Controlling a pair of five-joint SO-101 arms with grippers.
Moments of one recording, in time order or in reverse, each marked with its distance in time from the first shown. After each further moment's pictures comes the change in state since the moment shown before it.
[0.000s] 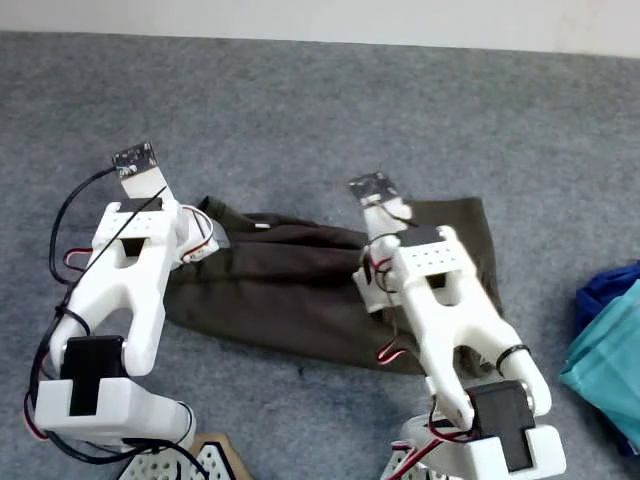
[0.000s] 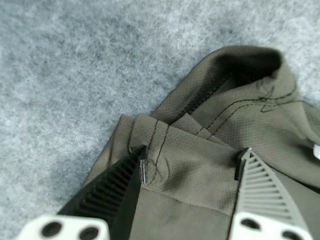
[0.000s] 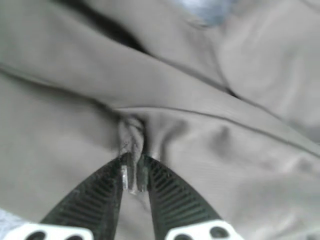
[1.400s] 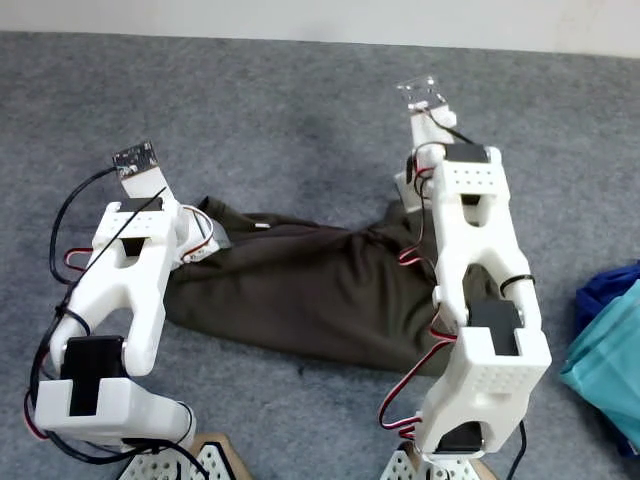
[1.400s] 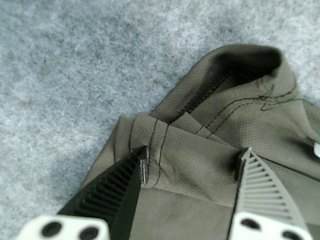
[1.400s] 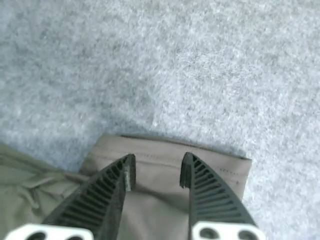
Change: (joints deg) left arm 0.0 0.0 0.0 0.2 0.0; right arm 11.4 26.5 -43.8 2.3 10.0
